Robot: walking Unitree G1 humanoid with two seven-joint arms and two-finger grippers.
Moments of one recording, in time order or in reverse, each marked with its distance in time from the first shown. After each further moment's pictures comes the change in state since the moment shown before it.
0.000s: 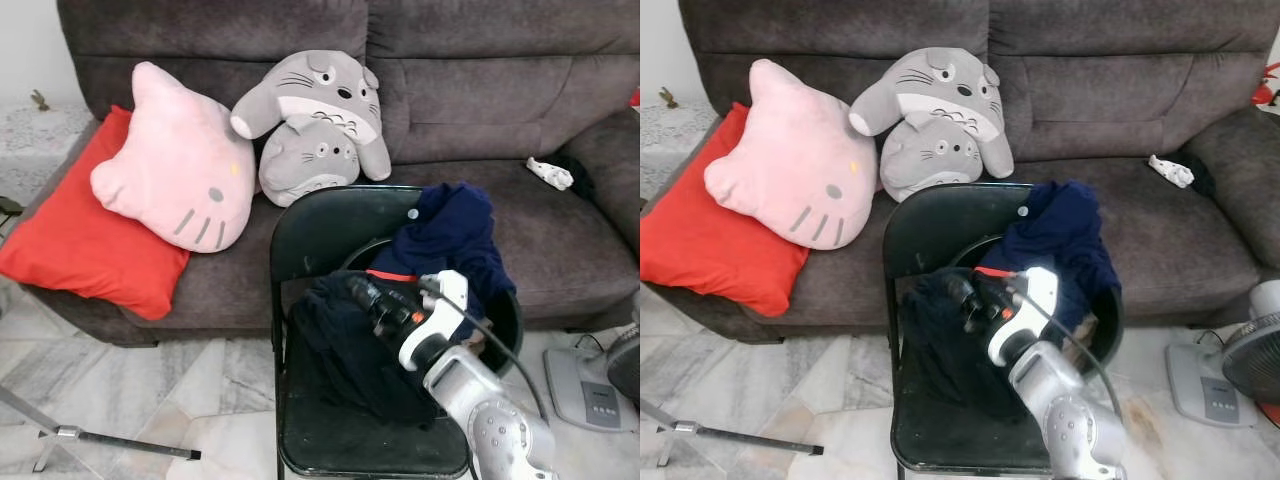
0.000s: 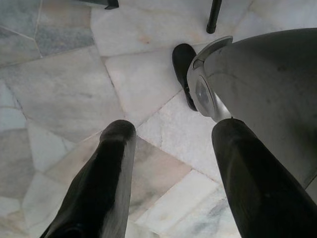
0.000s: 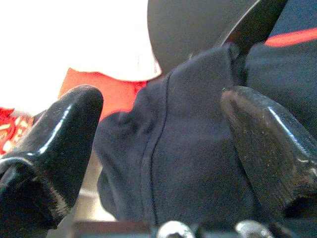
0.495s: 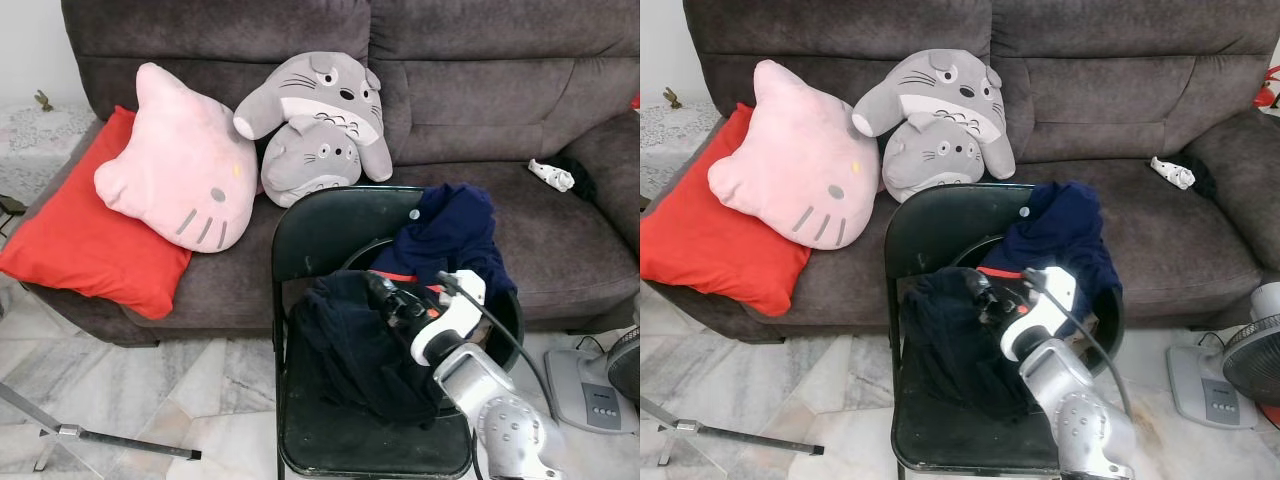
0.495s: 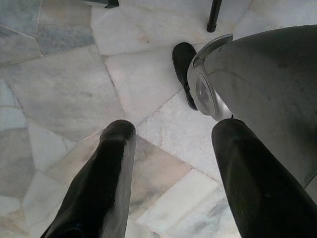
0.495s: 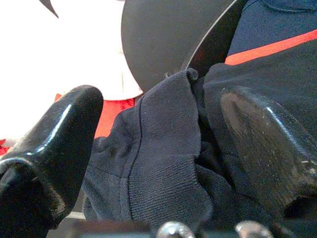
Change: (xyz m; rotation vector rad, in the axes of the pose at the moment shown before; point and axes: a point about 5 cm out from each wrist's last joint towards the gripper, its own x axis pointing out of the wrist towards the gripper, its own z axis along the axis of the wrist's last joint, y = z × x) left arm 0.000 0.000 0.000 0.002 0.001 0.001; right arm -0.004 -0.009 0.014 0.083 -0.076 -0.087
